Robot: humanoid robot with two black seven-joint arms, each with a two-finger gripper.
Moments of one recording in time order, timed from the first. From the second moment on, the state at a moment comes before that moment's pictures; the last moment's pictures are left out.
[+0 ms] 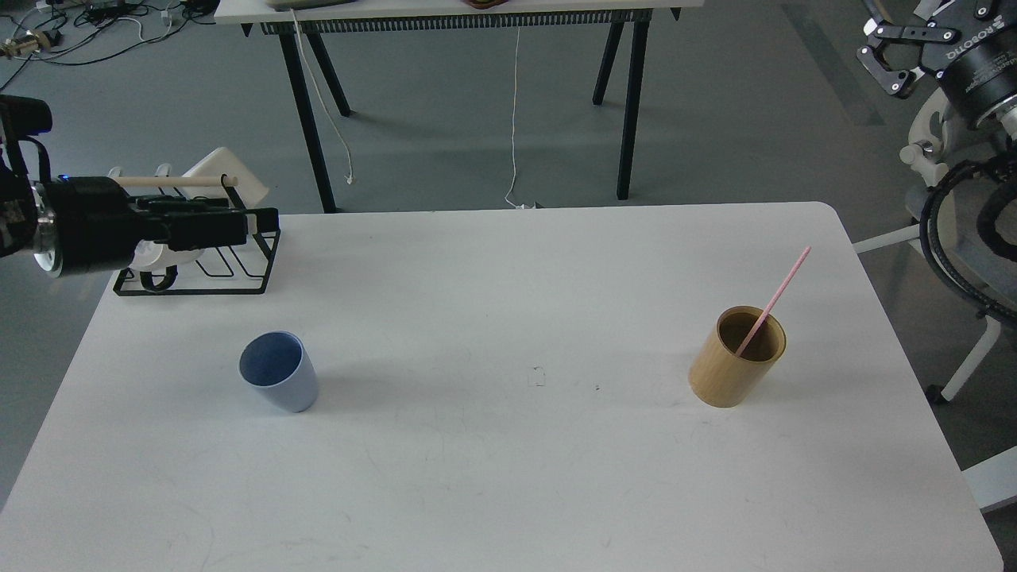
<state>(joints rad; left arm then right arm) -0.84 1.13 -0.48 -1.46 1.51 -0.44 -0.37 0.76 -0.63 1.03 0.94 0.02 0.41 0.12</state>
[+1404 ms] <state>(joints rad) -0.77 0.92 -0.18 -1.19 1.95 -0.18 -0.39 0.73 -0.60 1.04 0.91 0.03 0.42 0.14</state>
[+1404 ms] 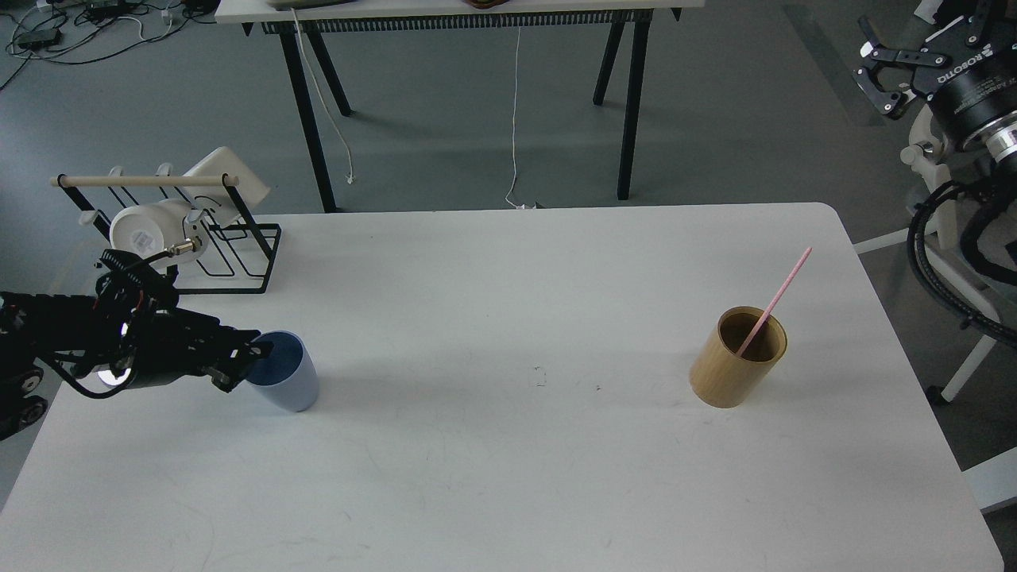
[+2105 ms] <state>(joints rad) -1.01 0.90 -0.19 -1.35 1.94 -0.38 -0.42 0.73 -0.61 1.05 0.91 0.03 0.42 0.14</state>
